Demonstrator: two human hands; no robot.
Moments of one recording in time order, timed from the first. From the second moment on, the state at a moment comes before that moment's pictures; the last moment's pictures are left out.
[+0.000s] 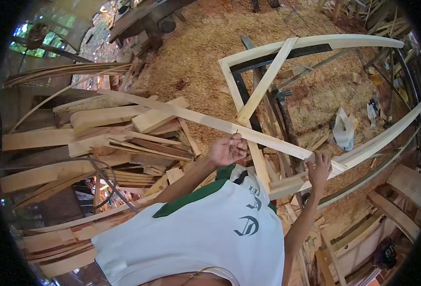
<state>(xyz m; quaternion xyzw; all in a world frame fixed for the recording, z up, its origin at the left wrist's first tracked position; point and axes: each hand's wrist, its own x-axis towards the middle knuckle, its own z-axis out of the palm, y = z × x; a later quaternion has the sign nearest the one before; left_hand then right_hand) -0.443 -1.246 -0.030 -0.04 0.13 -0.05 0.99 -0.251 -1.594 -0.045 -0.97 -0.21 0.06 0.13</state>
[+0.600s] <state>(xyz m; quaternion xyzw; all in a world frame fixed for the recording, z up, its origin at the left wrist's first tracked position) -0.487 -1.264 -0.042 0.27 0.17 -0.12 0.94 -0.241 -1.603 -0.053 -0.95 -0.27 0.11 0.10</state>
